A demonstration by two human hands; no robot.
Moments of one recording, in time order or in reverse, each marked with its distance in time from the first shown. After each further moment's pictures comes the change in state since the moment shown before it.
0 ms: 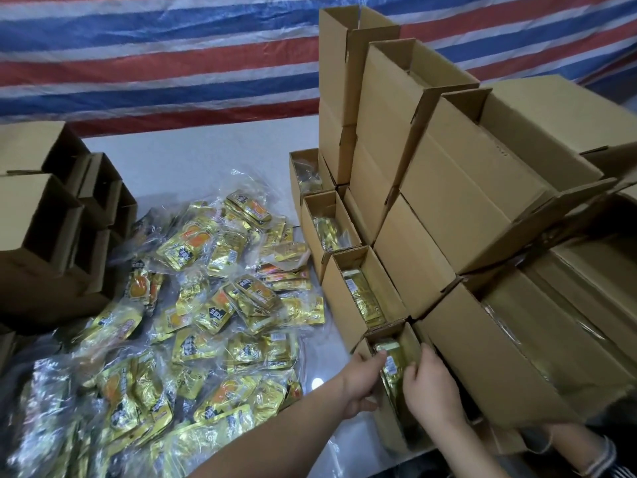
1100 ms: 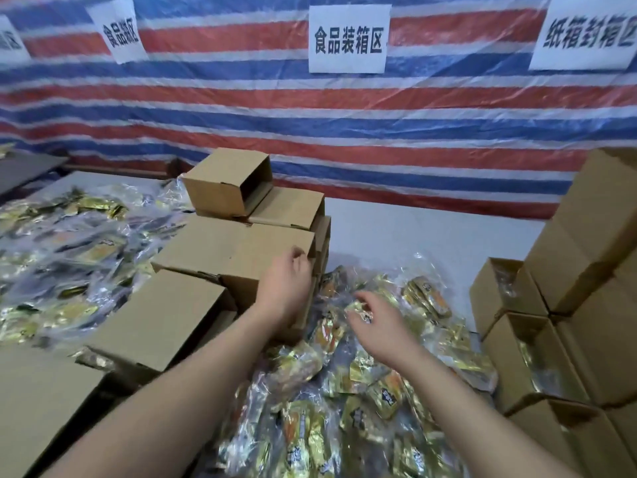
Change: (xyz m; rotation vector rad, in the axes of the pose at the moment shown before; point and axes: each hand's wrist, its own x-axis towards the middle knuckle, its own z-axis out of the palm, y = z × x) left_hand -0.269 0.128 -0.394 0.374 1.335 0.727; right_hand -0.055 -0.435 0.049 0.229 -0.395 -0.896
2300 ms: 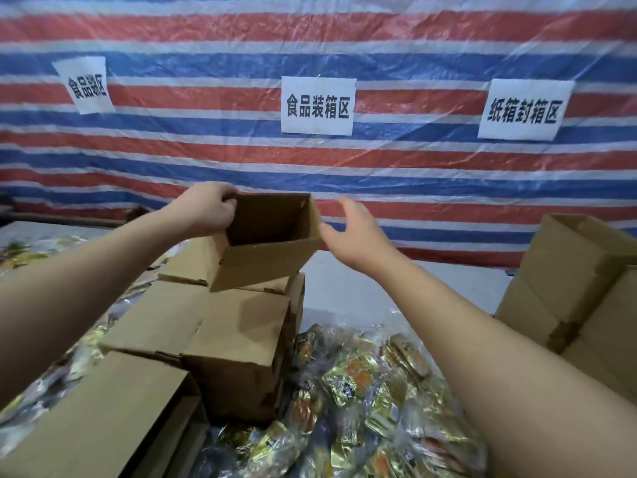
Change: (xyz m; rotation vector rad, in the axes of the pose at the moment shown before) left_hand 0.165 0.090 -0.145 0.405 0.014 0.303; right_hand 0.124 -0.158 -0.122 -0.054 0.326 -0.169
